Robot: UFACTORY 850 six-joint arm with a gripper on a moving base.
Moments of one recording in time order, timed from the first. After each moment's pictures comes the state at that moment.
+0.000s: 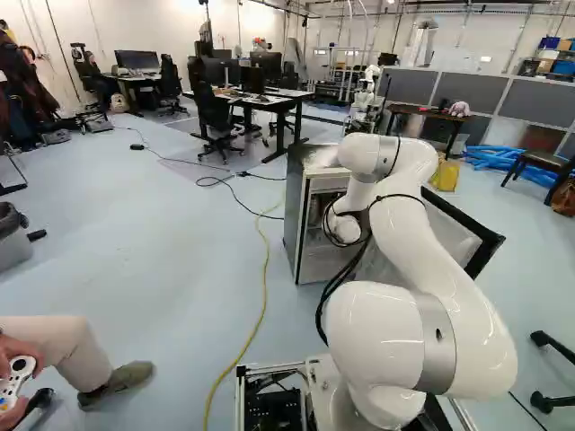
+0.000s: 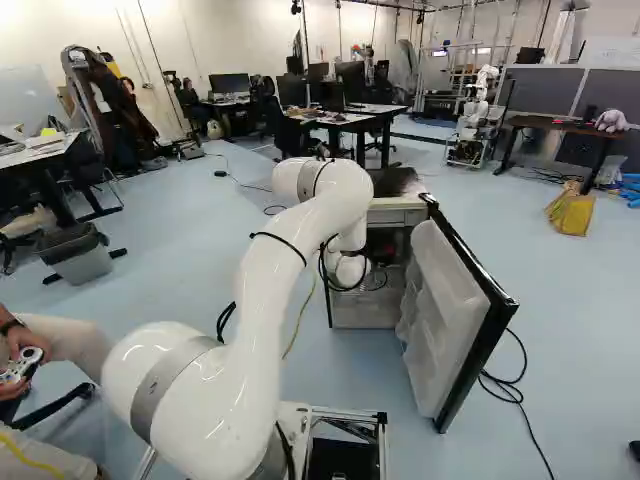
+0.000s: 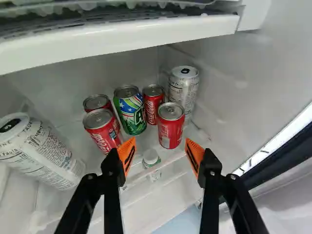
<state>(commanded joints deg) -18.8 -72.0 -77.9 5.2 60.0 0.0</state>
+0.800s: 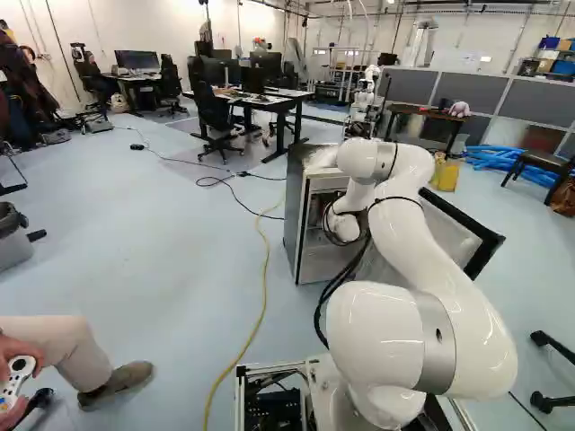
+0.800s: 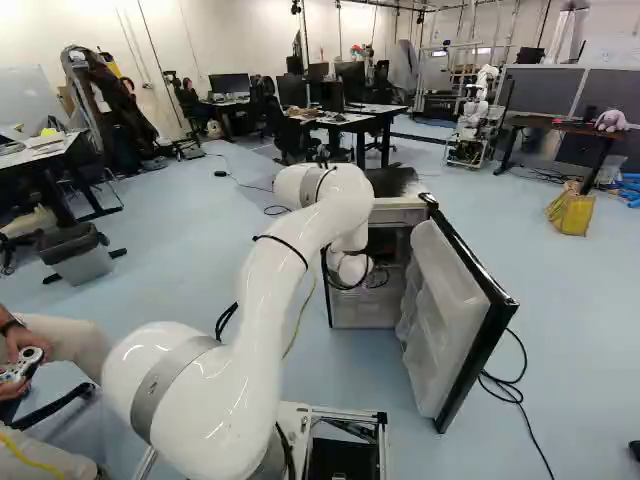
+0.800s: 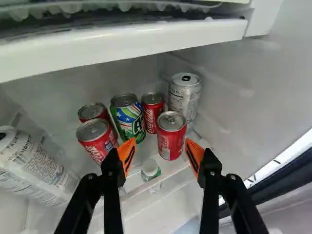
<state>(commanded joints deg) -19.1 -75.1 -83.5 5.2 60.0 0.0</state>
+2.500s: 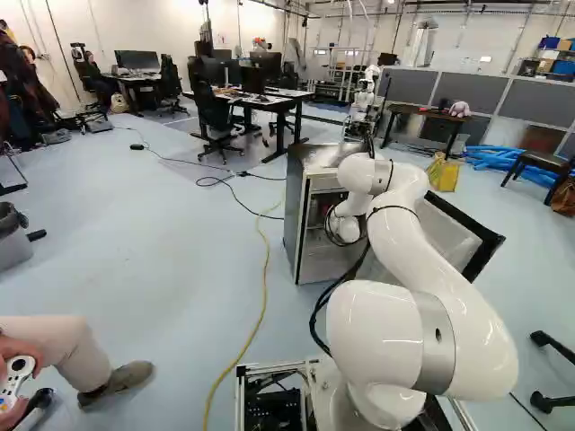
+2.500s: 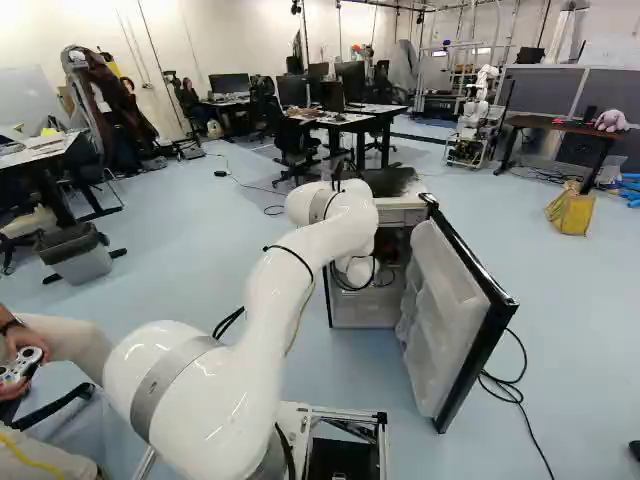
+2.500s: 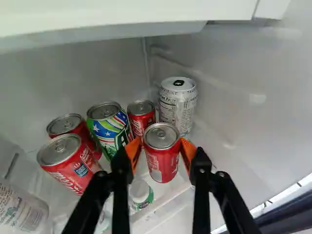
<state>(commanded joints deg) -20.3 -82.9 -95.1 5.2 60.0 0.0</state>
